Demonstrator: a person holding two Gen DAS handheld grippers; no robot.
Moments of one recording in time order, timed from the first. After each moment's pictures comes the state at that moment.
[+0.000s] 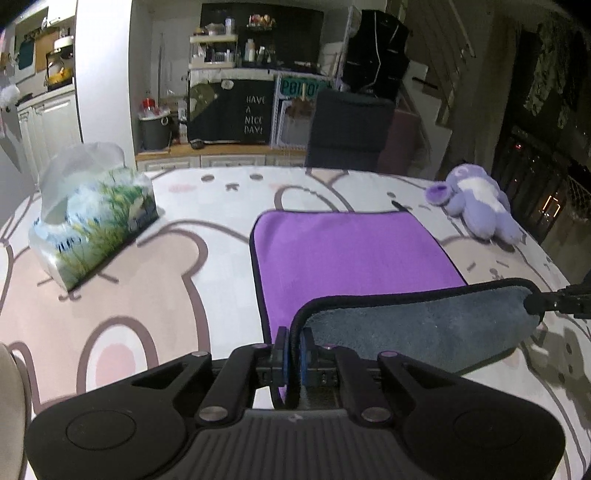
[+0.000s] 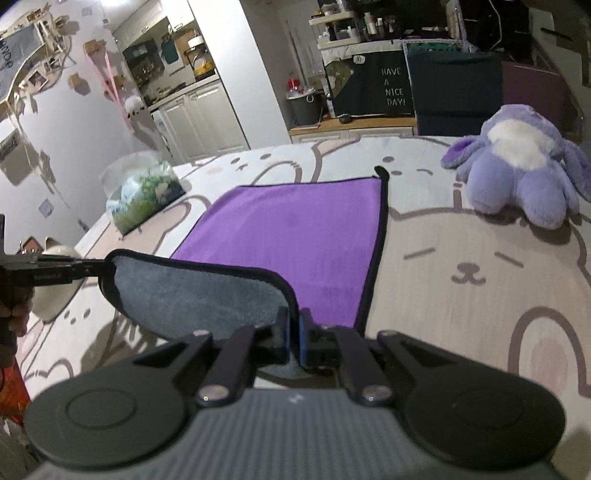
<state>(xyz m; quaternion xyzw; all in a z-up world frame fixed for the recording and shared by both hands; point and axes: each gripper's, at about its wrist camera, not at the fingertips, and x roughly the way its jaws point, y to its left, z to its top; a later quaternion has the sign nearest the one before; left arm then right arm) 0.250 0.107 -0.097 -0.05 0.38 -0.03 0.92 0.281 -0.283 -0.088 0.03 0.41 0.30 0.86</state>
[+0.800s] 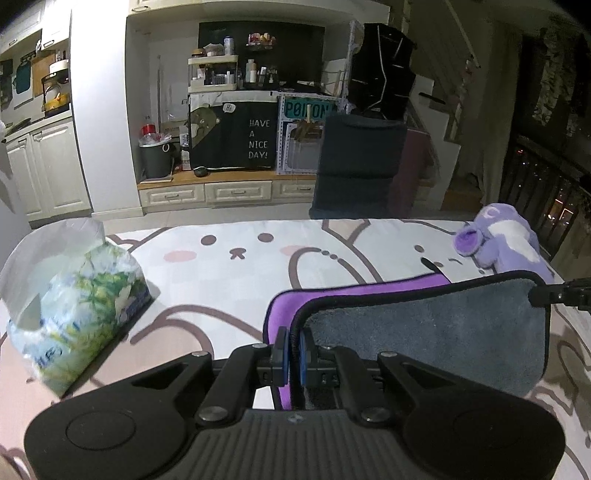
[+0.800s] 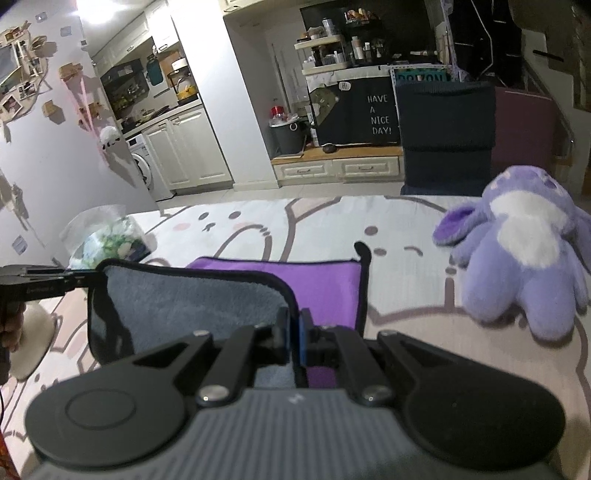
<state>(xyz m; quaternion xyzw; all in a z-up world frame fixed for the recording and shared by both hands) 0.357 0.124 -0.081 -0.03 0.35 -0.02 0.94 0.391 -0.256 -0.066 0.03 0.38 0.28 0.88</state>
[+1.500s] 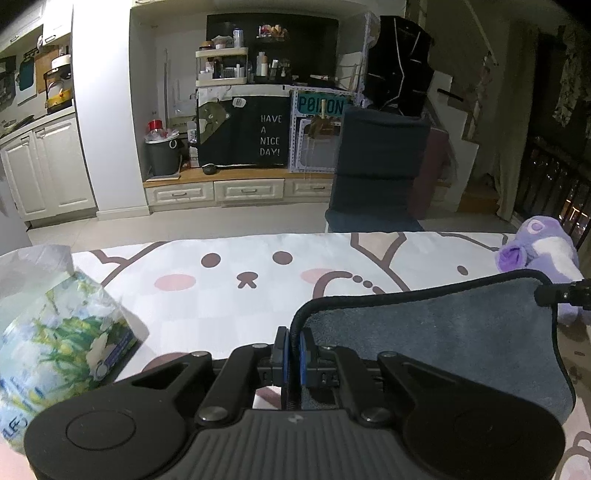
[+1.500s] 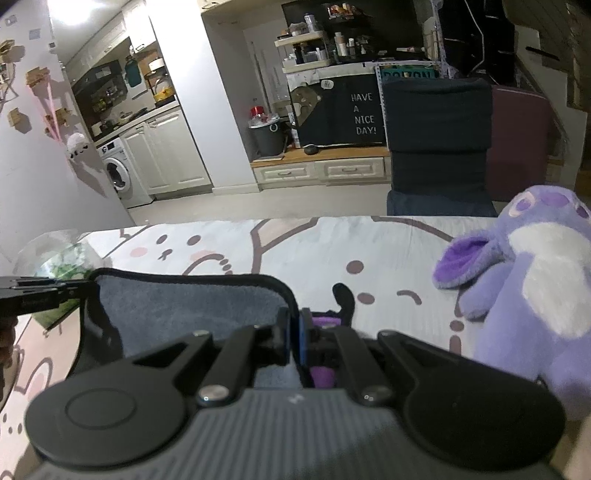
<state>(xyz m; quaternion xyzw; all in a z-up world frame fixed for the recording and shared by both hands) 0.441 0.136 -0.107 -0.03 0.36 0.00 0.93 0.476 -0.225 -0.087 0.03 0.38 0.25 0.89</state>
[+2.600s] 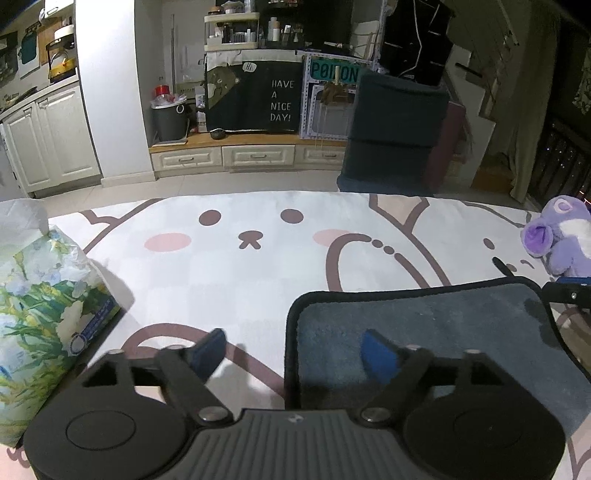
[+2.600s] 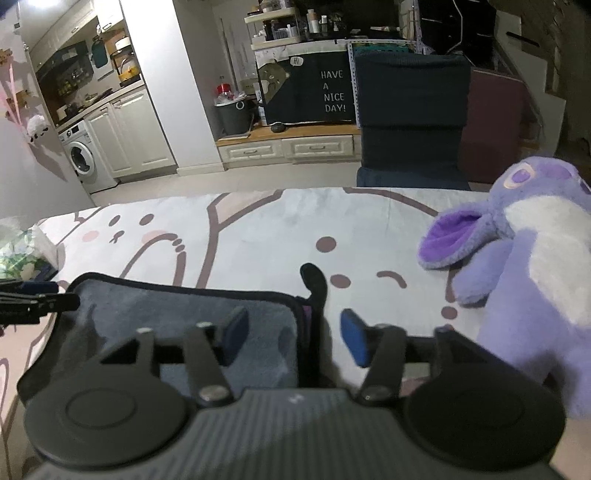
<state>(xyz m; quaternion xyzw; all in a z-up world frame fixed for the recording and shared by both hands) 0.460 0.137 -0.139 -0.04 0.41 0.02 0.91 0.500 -0.213 -0.120 0.01 0.42 0.19 0.89</state>
